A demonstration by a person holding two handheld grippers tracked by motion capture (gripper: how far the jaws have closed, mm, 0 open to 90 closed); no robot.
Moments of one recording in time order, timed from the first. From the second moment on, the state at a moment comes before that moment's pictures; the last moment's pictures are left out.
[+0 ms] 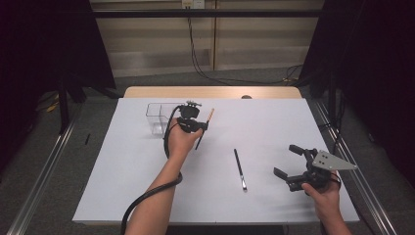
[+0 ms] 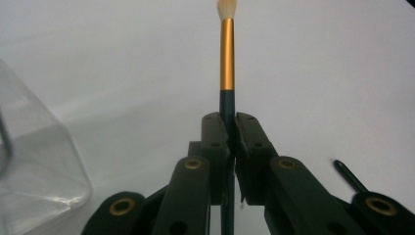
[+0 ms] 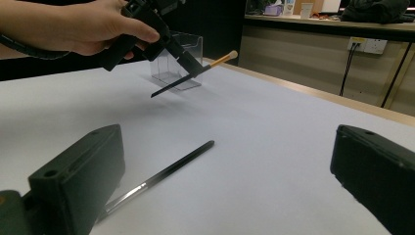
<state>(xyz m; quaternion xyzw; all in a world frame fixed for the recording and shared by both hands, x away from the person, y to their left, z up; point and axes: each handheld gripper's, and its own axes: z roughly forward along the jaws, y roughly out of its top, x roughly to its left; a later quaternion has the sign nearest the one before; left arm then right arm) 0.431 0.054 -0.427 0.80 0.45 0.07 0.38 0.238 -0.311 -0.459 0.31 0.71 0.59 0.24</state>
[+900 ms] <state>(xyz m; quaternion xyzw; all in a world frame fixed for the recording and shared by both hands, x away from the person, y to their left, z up) 0.417 0.073 -0.399 0.69 0.41 0.16 0.58 0.239 -0.310 -0.459 0.31 0.71 0.59 0.24</state>
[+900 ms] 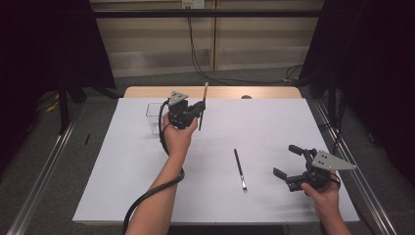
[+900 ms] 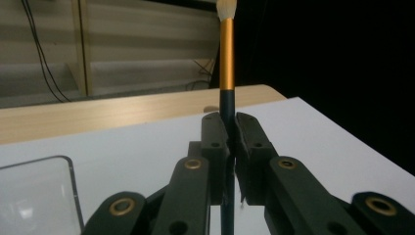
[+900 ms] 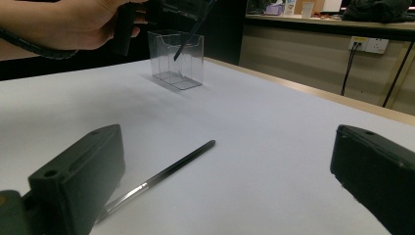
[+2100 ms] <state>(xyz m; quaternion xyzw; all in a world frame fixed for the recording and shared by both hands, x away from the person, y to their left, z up) 0.422 0.103 -0.377 0.64 0.41 0.19 0.62 0.238 -0.311 -0.459 0.30 0.71 0.59 0.24</state>
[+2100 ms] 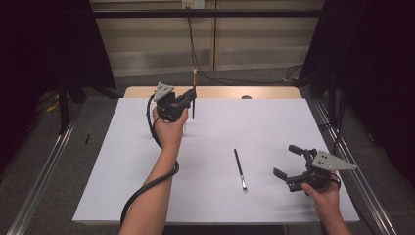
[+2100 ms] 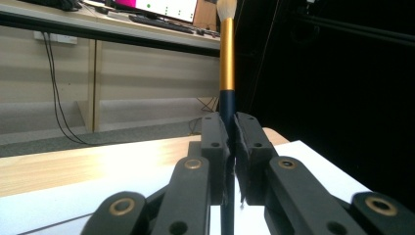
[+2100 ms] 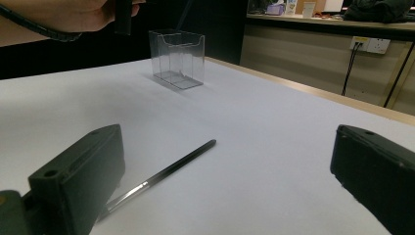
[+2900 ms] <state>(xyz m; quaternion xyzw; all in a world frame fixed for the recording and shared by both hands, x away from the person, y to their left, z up) 0.429 0.145 -0.368 0.62 0.43 0.22 0.62 0.238 -0.309 -0.460 0.30 0.71 0.59 0.24</state>
